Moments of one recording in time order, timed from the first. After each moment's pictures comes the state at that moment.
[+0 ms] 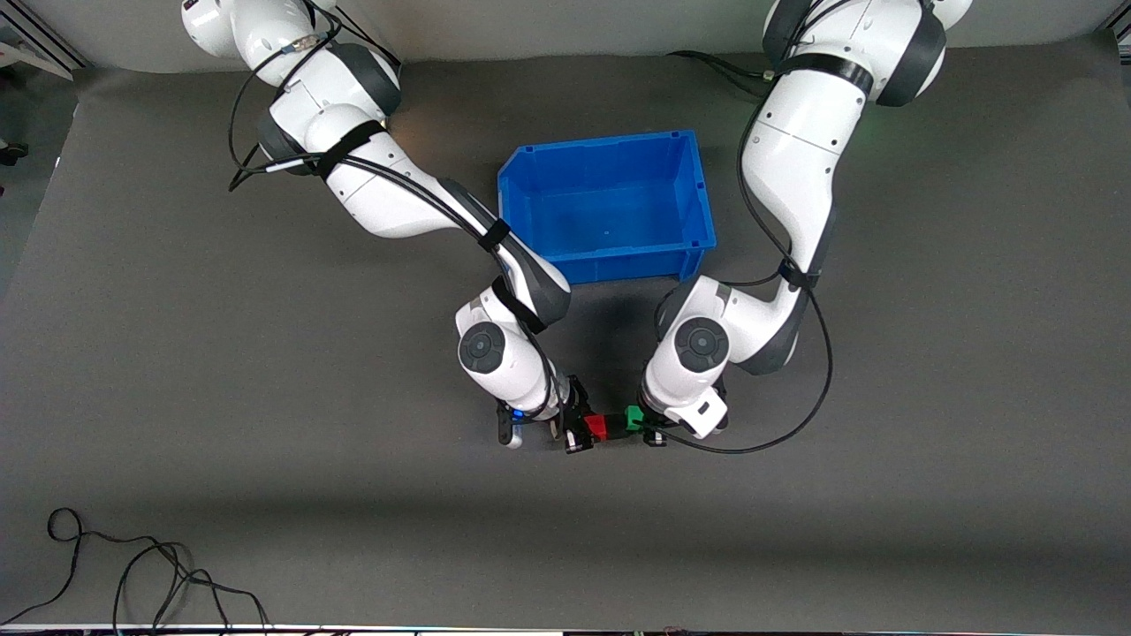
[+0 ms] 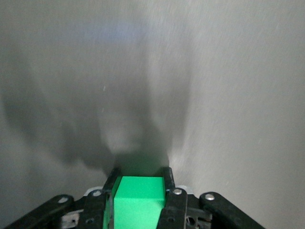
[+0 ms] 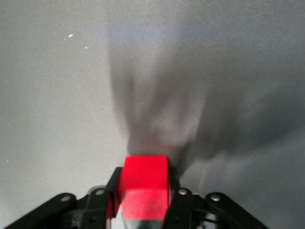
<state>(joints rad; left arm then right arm) -0.56 0.91 0.02 -1.37 -0.14 2.46 -2.04 0.52 1.20 0.18 -0.97 0.12 2.52 1.93</state>
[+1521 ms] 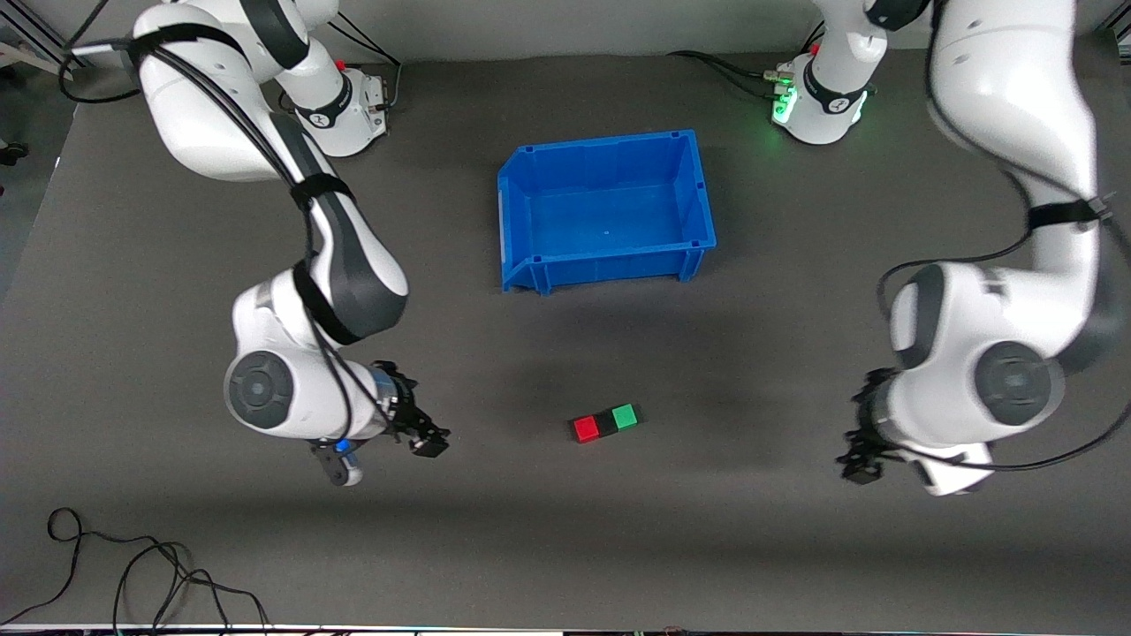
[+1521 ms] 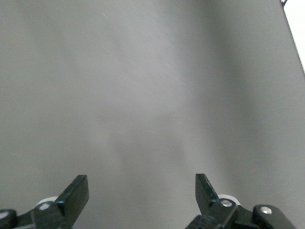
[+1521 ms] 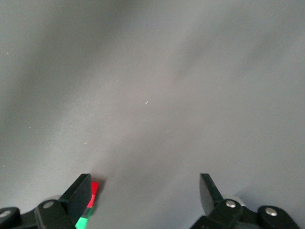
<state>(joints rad) -0.19 0.60 0.06 -1.26 -0.02 1.79 -1.26 0.28 0.76 0.09 -1.06 0.10 1.75 1.24</state>
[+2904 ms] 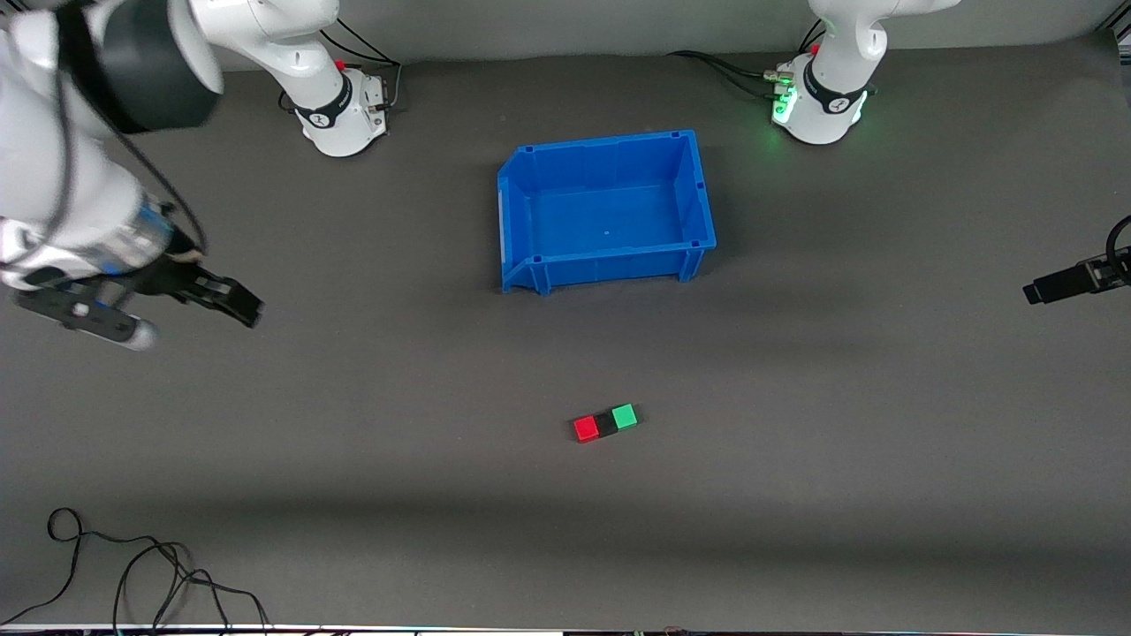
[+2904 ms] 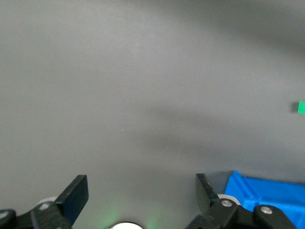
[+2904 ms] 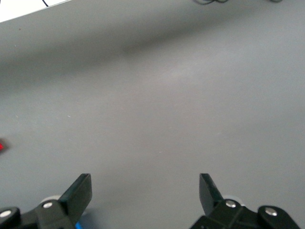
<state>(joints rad) 0.05 0.25 0.02 -1.25 -0.02 1.37 -0.14 0.11 0.06 0.06 -1.62 -0.11 1.71 0.49</state>
